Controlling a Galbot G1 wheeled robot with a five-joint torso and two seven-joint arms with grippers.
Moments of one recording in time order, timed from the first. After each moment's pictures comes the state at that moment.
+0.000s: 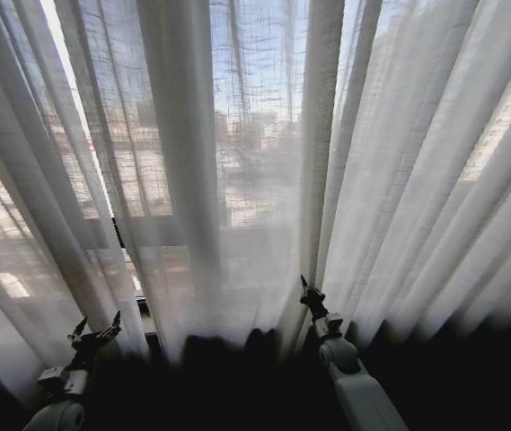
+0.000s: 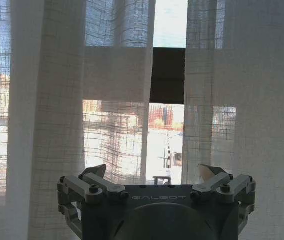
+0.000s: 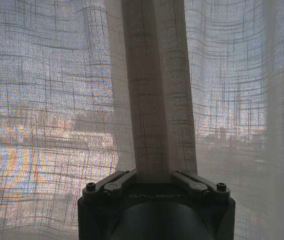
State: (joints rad) left arm 1.42 -1.22 -0.90 -1.67 -0.48 -0.14 0.13; right arm -1.02 1.31 0.42 1.48 0.21 0.21 -0.02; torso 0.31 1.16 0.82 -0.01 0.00
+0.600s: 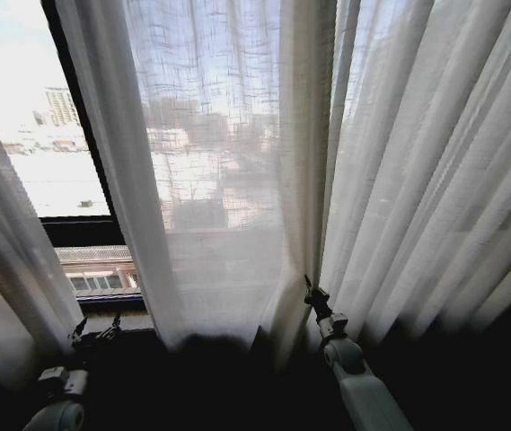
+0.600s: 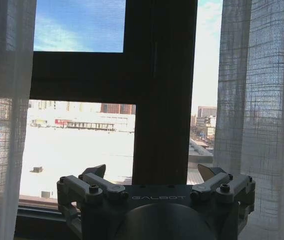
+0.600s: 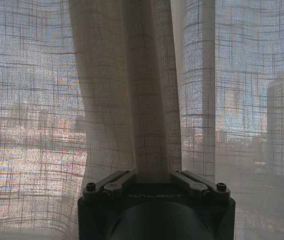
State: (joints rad) left arm 1.42 -1.22 -0.90 -1.67 -0.48 -0.14 0.13; right arm -1.03 1.30 0.44 1.47 0.22 0.22 -0.04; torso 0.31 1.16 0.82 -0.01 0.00
